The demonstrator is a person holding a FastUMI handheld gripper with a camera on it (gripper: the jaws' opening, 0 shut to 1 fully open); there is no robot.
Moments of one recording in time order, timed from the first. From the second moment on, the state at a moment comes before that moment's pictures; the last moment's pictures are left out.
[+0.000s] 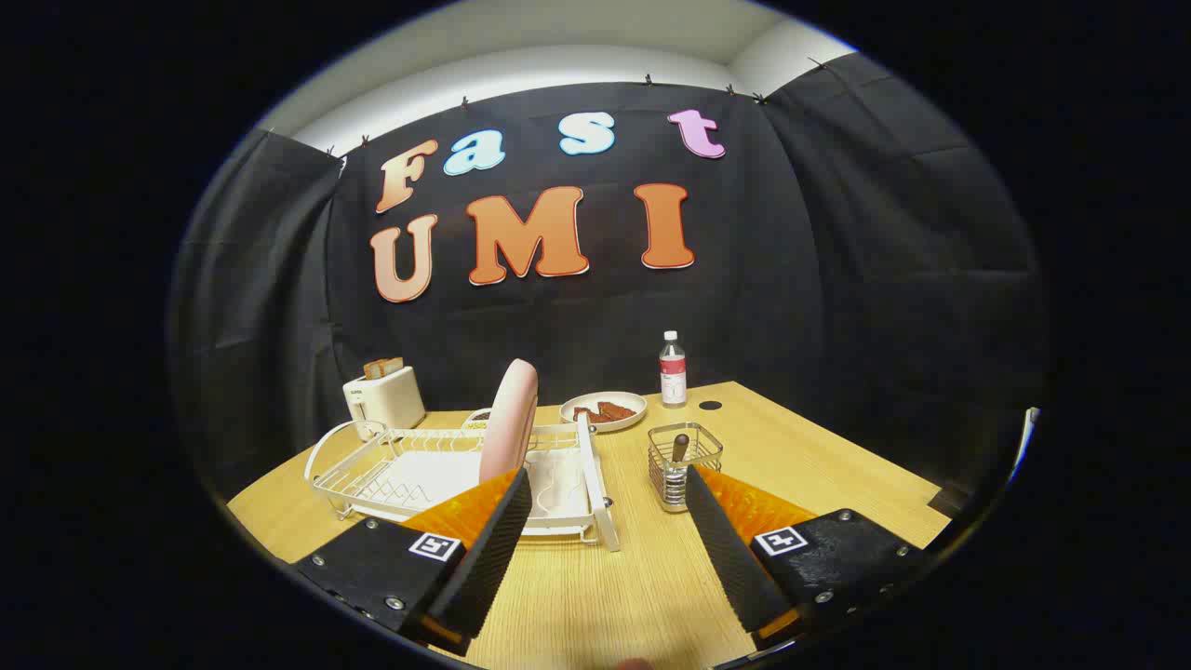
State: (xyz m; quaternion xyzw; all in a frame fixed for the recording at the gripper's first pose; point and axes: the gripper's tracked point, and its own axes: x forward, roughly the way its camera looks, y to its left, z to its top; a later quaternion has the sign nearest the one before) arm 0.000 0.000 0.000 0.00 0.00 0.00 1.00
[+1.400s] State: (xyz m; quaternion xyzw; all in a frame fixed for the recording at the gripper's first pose) arm 0.017 0.011 0.003 -0.01 0.03 0.02 1.00
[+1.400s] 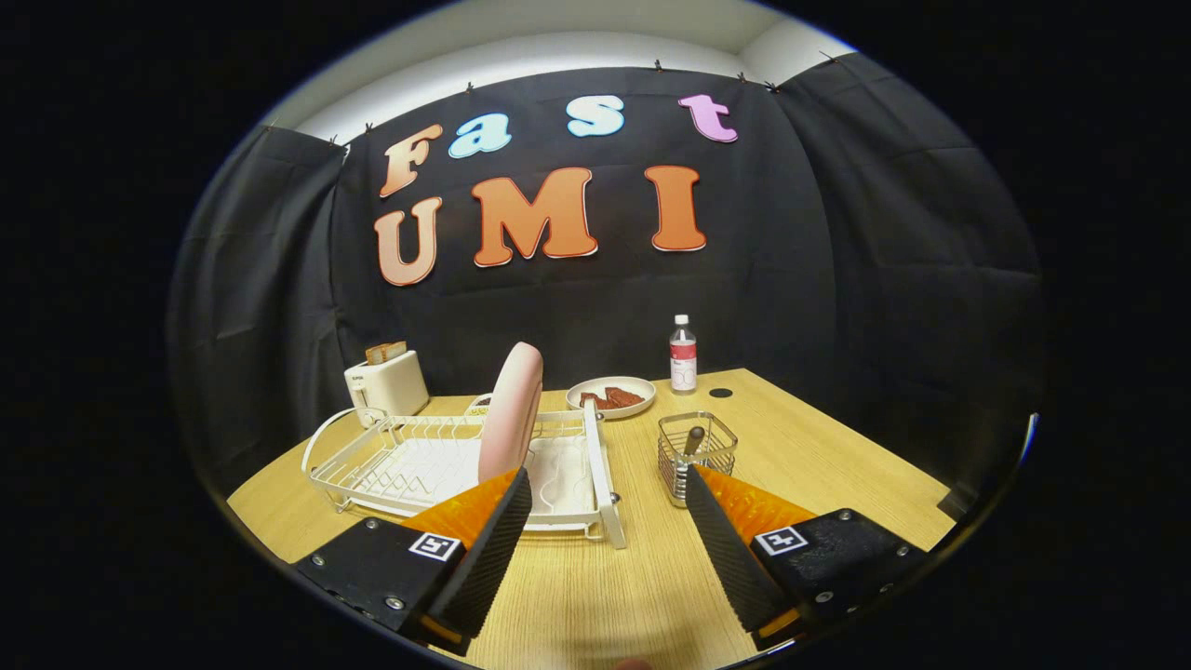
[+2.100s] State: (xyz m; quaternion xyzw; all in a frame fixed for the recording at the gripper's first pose) arm 0.074 0.057 0.055 -0.03 0.04 0.04 1.00
